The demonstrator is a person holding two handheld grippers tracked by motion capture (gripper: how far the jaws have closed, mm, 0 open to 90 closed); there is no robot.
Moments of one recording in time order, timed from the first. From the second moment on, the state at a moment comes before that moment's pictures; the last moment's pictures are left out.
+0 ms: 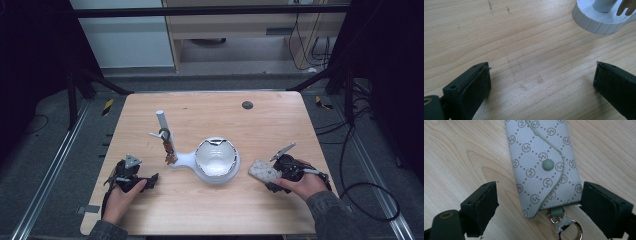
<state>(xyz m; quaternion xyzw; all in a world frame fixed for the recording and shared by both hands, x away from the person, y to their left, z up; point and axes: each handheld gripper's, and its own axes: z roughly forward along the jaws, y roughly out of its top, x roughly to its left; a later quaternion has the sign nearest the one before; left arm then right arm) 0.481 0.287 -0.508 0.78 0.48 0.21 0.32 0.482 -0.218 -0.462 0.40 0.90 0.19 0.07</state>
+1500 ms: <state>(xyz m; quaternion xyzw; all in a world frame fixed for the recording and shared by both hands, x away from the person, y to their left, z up) 0.481 0.286 -0.508 0.79 0.48 0.21 0.32 0.498 -0.216 -0.472 0.35 0.92 0.14 0.08</state>
